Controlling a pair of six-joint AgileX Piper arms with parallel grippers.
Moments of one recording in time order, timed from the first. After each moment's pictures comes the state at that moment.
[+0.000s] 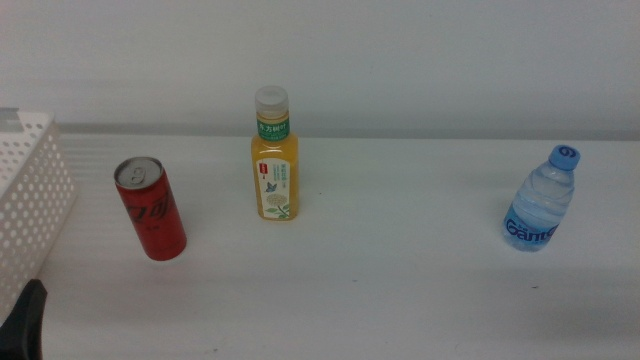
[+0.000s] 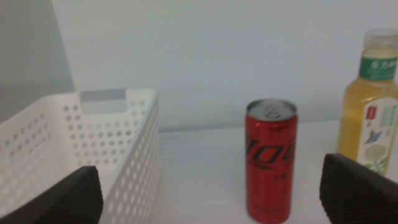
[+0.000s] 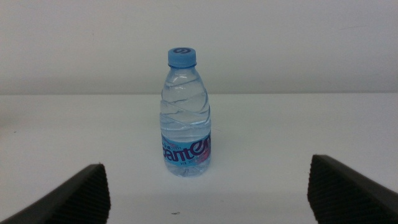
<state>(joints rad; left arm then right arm) 0.04 0.00 0.00 -0.01 0.14 0.04 0.01 0.00 -0.01 0.00 0.25 -0.04</state>
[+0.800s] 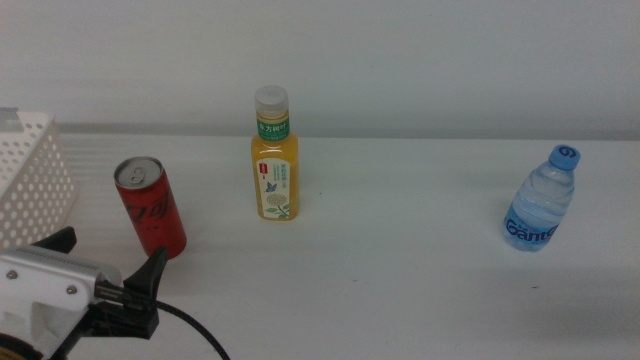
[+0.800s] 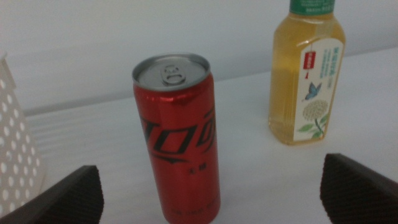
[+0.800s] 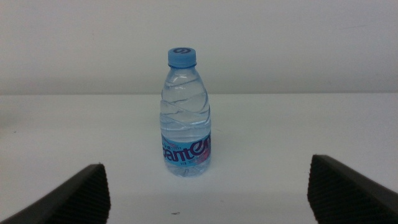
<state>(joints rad) -0.21 1.26 0.00 -0.02 -0.95 0.04 0.01 0.00 -0.01 0.00 0.25 -0.04</state>
